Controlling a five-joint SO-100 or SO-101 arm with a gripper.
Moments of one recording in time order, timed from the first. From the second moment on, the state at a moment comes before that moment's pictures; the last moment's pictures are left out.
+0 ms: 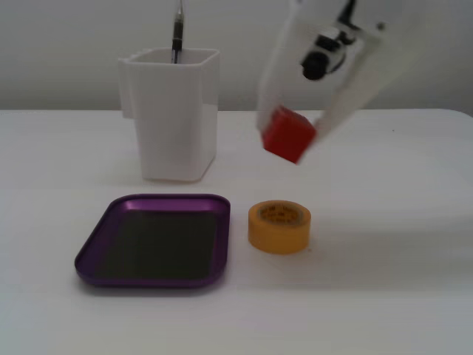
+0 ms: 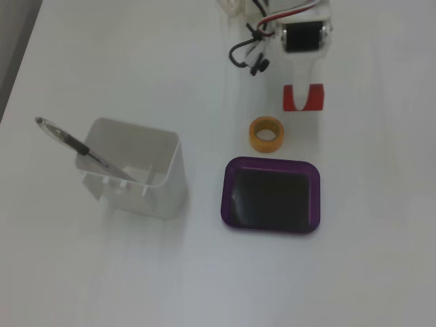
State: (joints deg) arm -7.6 108.0 101.1 56.6 7.2
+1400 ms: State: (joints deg) arm 1.0 67.3 73.2 51.6 2.0
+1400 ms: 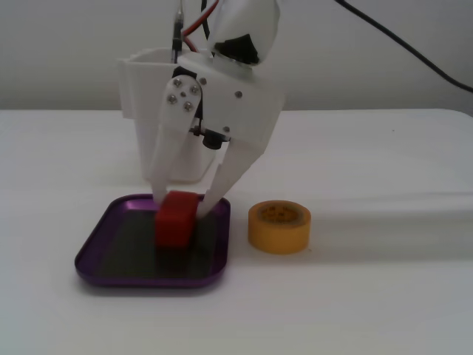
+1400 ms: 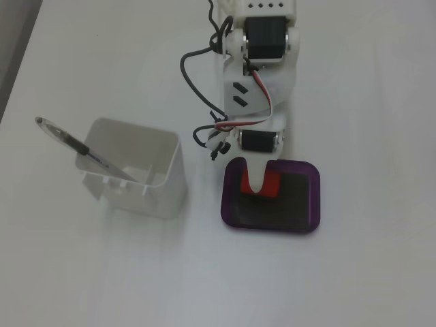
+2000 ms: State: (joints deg) arm 0.6 67.3 27.5 95.7 2.1
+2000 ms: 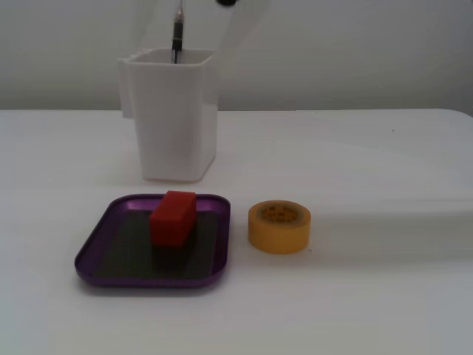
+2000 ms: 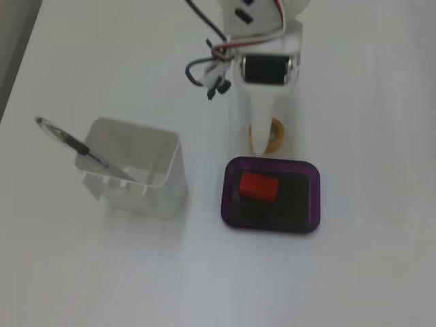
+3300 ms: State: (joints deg) arm -2.6 175.2 151.4 71.8 2.5
